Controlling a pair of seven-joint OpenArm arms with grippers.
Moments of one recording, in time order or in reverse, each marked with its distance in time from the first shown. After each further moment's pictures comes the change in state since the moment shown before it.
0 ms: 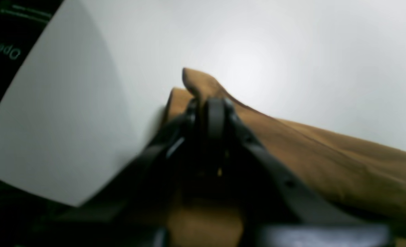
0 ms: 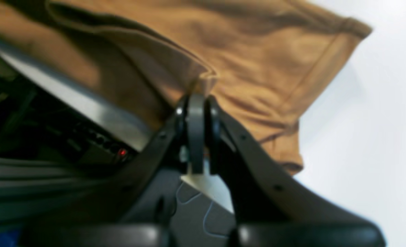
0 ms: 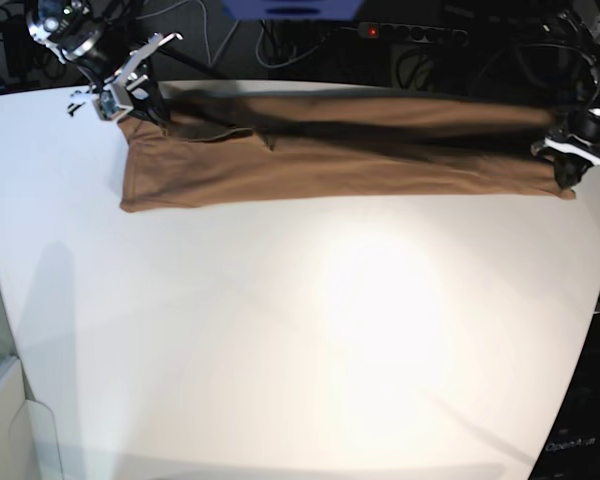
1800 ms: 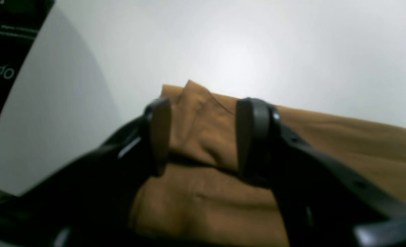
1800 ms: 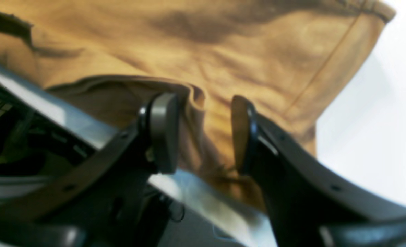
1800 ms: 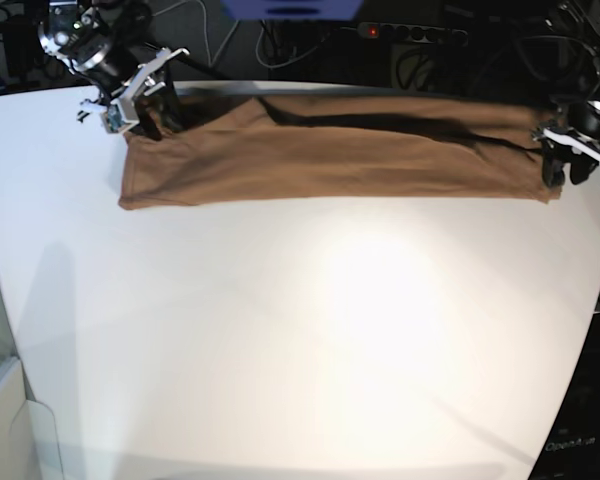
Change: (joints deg) left arm 2.1 0.2 -1.3 2.4 -0.1 -6.0 -0.1; right arm 5.3 -1.6 -0.7 -6.3 0.2 0.0 -0.4
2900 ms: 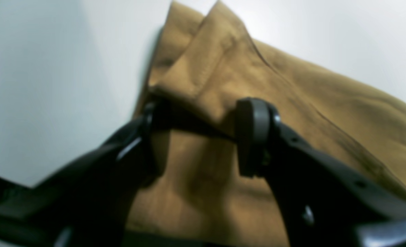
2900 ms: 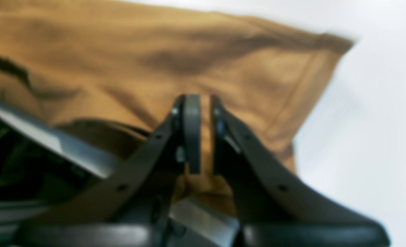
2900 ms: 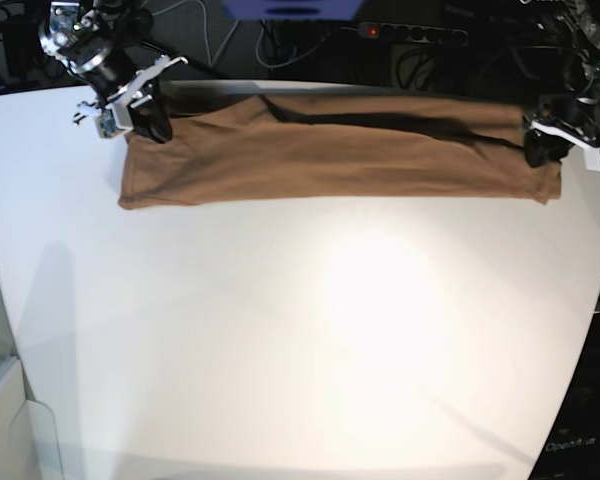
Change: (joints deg) left arm -2.9 -0.8 0.5 -14.4 0.0 0.2 -0.2; right arm 1.9 -3.6 3.8 -0.8 -0.5 0.3 -0.3
